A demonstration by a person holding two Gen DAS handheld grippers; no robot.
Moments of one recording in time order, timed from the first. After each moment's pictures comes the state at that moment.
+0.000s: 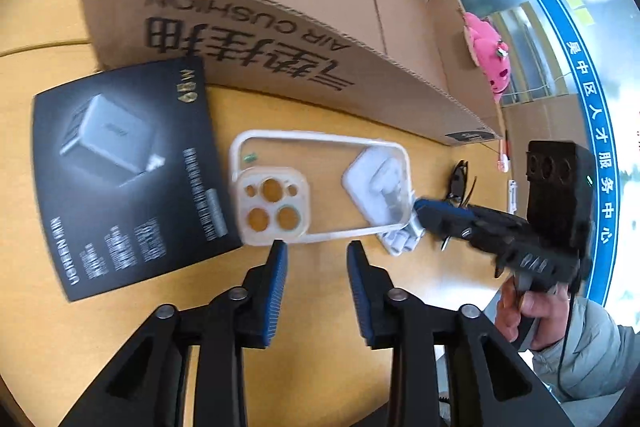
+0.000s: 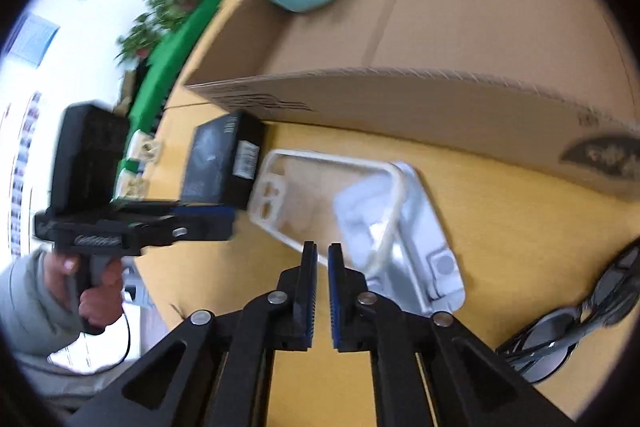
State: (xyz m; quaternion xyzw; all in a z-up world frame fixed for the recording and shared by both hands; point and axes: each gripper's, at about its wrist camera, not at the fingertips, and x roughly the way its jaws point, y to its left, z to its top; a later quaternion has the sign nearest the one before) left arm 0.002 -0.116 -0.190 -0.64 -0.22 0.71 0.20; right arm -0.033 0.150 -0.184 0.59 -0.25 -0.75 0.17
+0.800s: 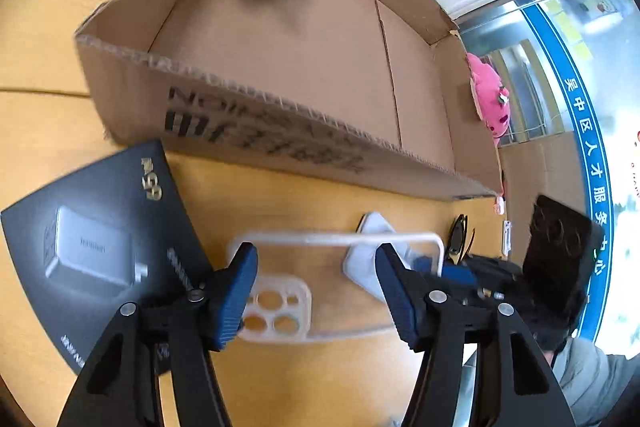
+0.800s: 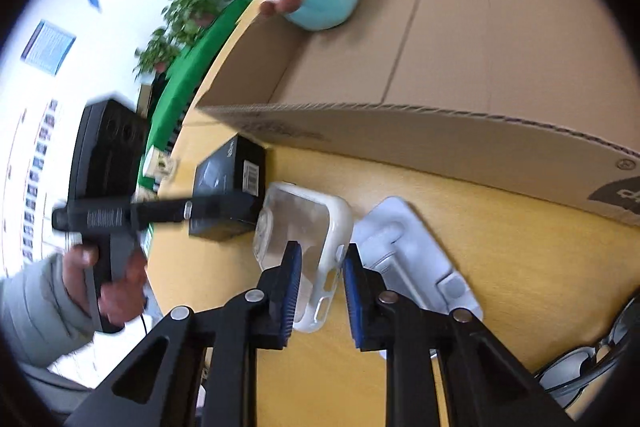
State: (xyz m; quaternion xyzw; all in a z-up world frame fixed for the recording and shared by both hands) left arm -0.039 -0.131 -0.198 -0.60 -0.25 0.73 0.18; right arm -0.034 0.129 -0.169 0.54 -0.20 -0.78 0.23
